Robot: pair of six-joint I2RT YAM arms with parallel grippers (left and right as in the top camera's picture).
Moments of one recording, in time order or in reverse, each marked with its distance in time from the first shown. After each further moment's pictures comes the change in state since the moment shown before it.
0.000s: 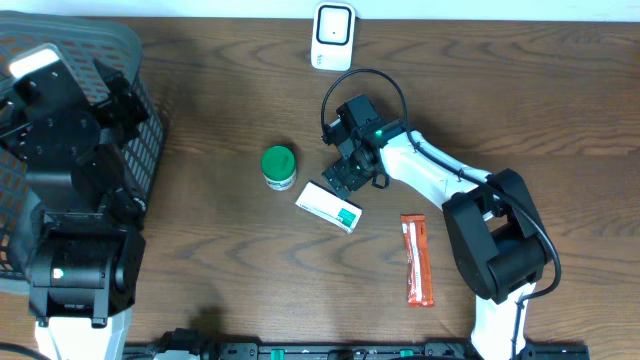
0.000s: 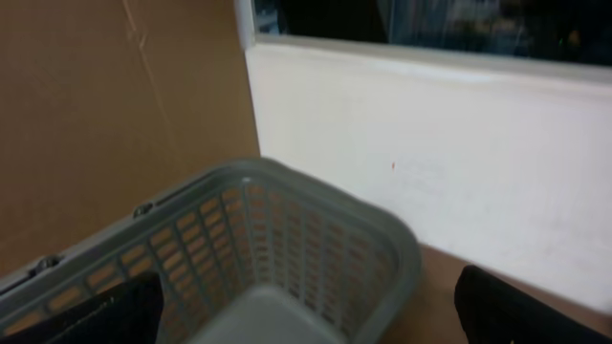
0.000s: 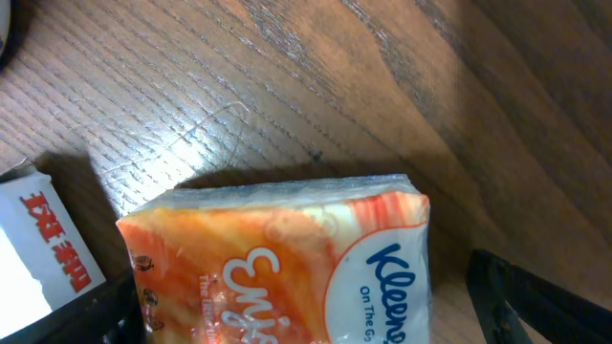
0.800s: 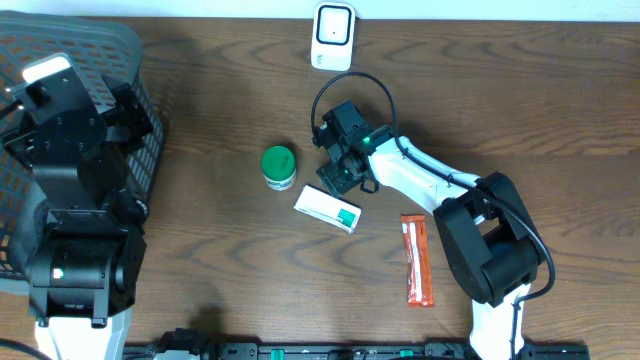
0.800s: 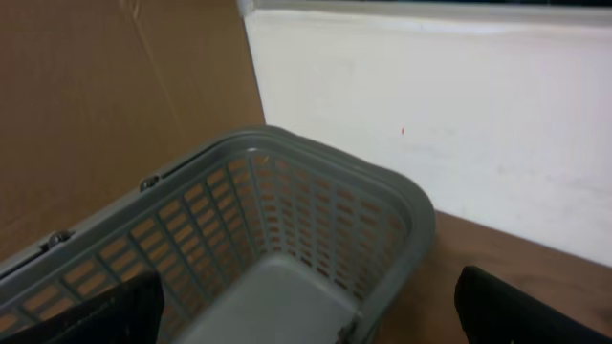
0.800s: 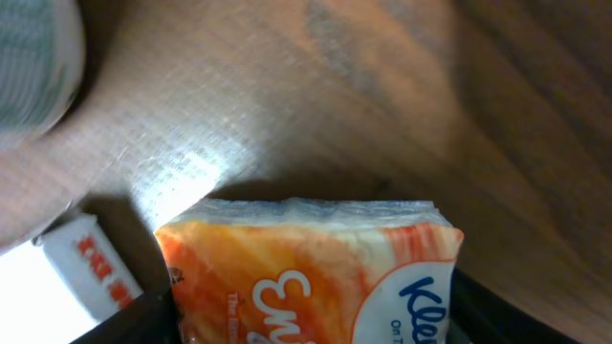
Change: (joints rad) left arm 0.000 0.000 0.000 -0.091 0.000 0.000; right arm 0.055 0.004 0.000 0.034 0.023 0.121
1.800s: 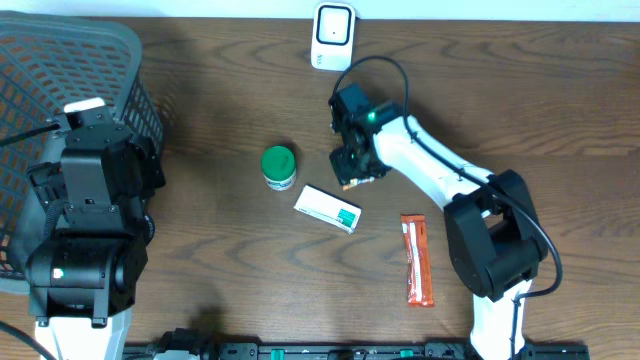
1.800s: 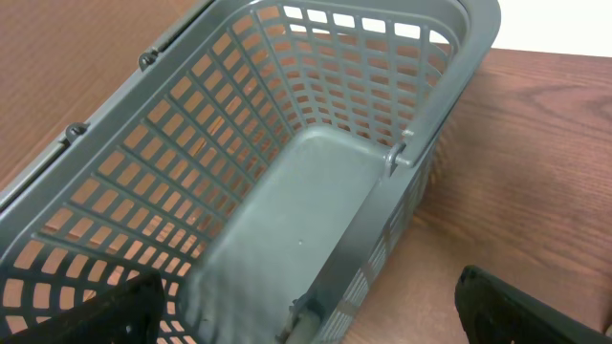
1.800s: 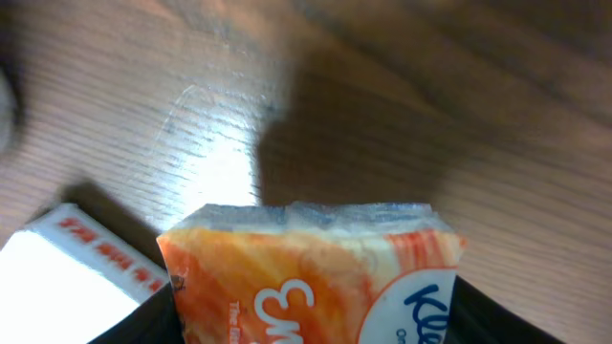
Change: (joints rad) left arm 0.000 0.000 0.000 -0.391 0.000 0.000; right arm -0.043 0.014 0.216 -0.372 0.027 0.254
